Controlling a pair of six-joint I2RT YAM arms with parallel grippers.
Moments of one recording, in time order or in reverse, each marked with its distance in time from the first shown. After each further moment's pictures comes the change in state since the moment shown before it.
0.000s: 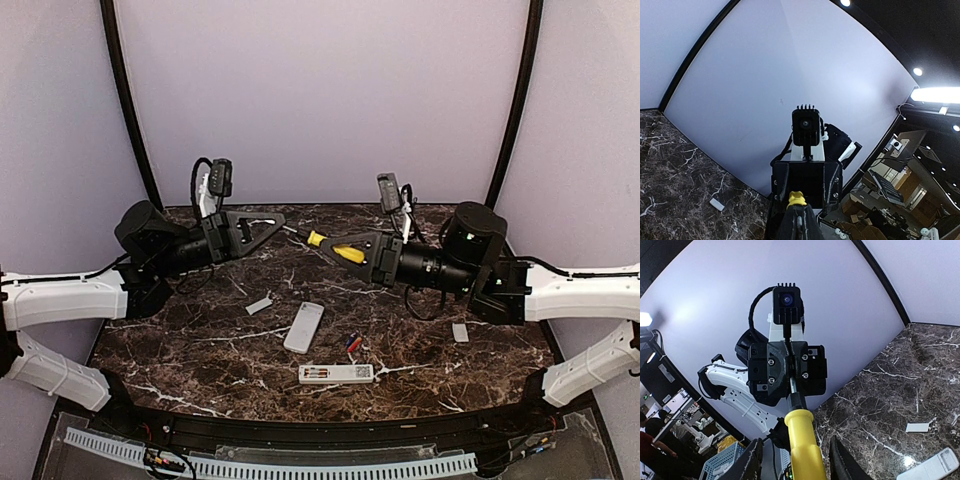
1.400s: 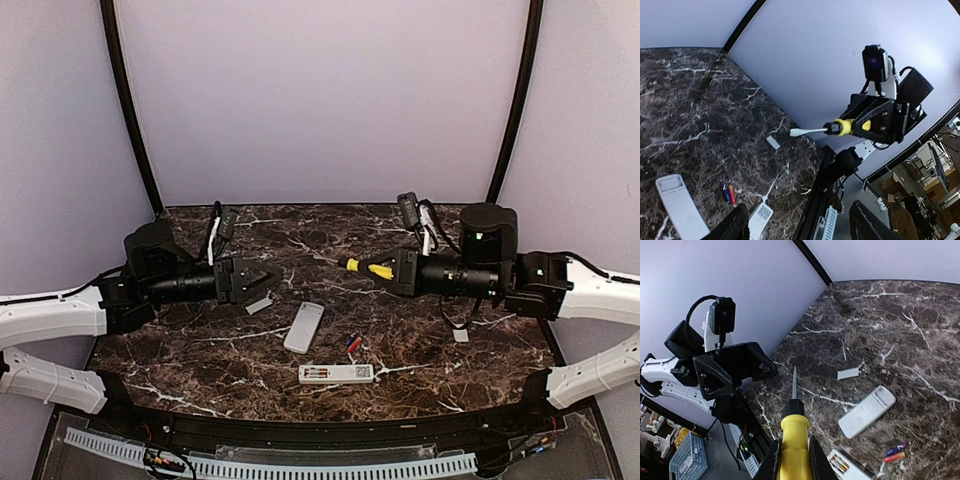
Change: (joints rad) left arm -0.031 -0.151 -0.078 -0.492 -0.139 0.206; right arm -0.002 -0.158 0.039 -0.523 0.233 -0.037
